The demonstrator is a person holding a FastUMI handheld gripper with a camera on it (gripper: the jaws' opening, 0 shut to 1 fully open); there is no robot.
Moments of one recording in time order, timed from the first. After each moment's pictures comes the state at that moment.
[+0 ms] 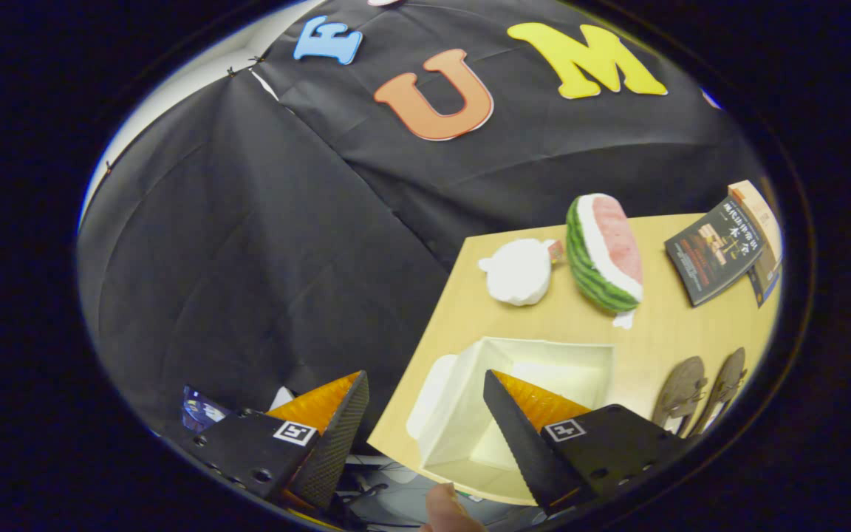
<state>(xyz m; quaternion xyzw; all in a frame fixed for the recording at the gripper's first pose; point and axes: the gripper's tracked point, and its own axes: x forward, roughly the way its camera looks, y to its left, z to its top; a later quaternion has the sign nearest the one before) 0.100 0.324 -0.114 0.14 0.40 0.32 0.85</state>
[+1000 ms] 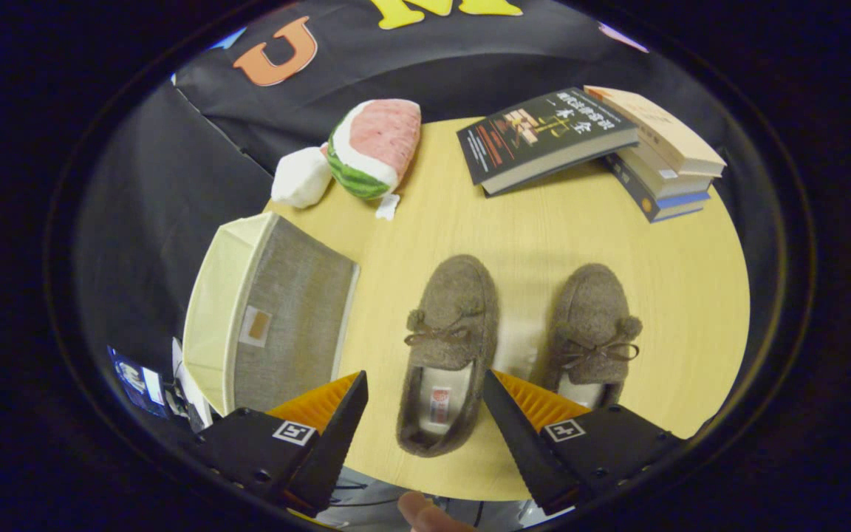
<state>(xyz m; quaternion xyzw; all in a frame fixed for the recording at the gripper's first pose) 0.090 0.052 -0.329 0.06 0.56 0.16 0.81</state>
